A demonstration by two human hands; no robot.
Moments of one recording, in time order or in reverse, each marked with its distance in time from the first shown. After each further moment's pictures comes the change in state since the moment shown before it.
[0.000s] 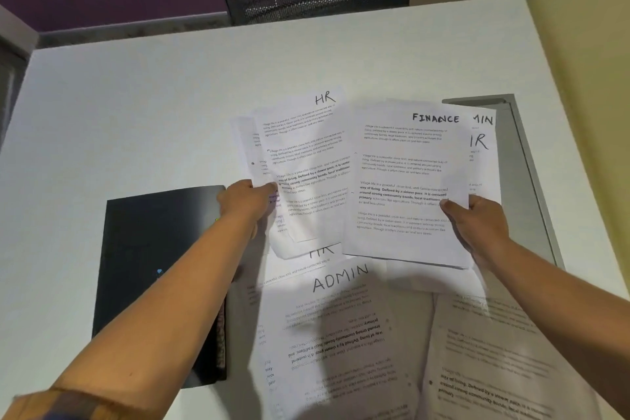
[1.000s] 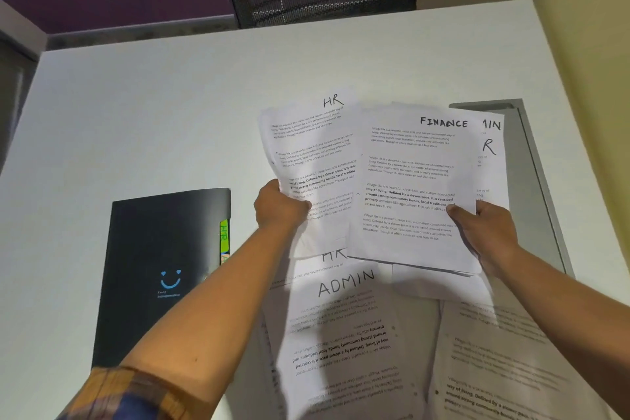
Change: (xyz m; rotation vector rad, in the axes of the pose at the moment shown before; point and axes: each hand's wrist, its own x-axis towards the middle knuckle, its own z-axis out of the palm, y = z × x) left_hand -0.032 0.010 0.038 0.055 0.012 0.126; right_hand 0.001 -0.001 0.000 -0.004 0.007 0.000
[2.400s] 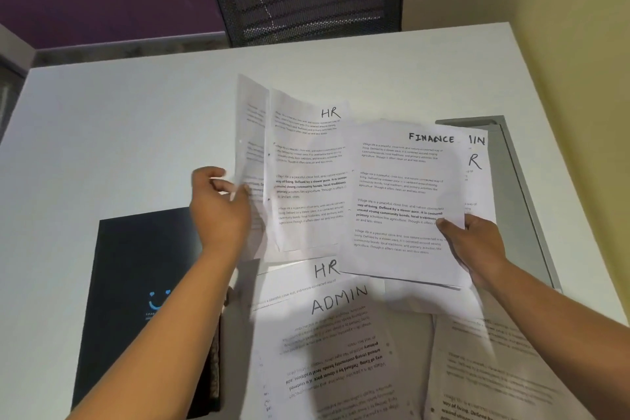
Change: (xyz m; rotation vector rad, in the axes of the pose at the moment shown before) left_hand -0.007 0.008 -0.069 -0.219 0.326 0.318; right_hand -0.008 -0.009 -0.001 -0.057 0.008 0.010
